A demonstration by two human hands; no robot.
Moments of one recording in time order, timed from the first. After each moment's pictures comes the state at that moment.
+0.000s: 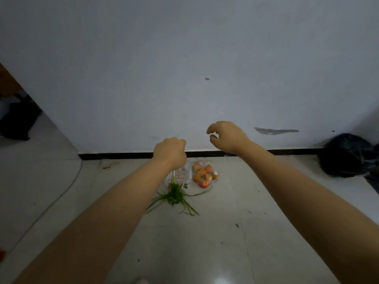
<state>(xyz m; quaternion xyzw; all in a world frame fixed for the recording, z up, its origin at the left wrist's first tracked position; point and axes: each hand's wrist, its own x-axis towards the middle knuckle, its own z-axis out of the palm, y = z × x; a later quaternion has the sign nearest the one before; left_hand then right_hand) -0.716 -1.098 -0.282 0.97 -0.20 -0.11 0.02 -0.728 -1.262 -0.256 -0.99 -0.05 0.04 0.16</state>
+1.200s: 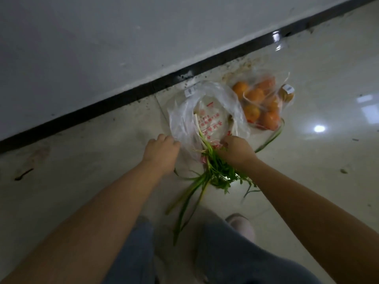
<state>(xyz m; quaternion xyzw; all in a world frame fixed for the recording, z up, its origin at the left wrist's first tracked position) -0.244 -0.968 -0.973 0.81 -0.44 -0.34 -0.16 -0.346 -1.119 -0.980 -0.85 0.34 0.30 0.27</state>
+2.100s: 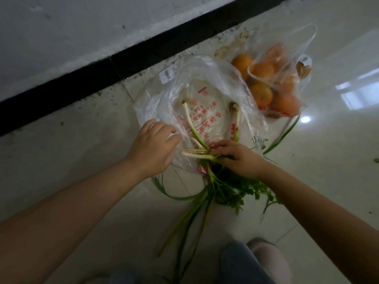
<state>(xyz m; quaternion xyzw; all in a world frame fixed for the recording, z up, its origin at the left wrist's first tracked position) -0.220 -0.972 -1.139 0.76 -0.64 -0.09 0.05 -0.374 -1.138 -1.109 -0.85 0.24 0.27 0.39</state>
